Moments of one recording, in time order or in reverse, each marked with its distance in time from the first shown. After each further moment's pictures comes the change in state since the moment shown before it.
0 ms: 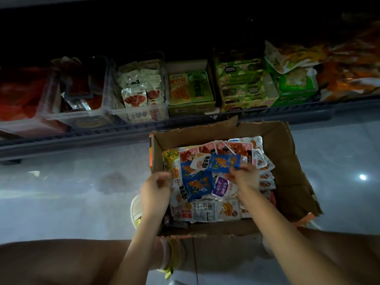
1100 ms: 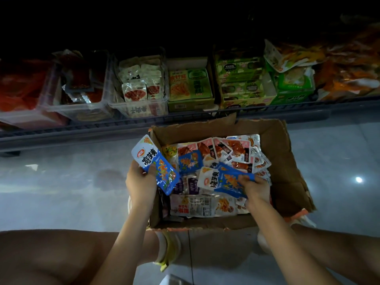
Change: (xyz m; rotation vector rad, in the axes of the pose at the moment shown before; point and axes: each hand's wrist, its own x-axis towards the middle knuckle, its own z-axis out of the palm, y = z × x) left_hand 0.016 -0.002 -0.011 -0.204 0.226 -0.054; right_hand -0.012 0.014 -0.040 -0.084 0.148 0.101
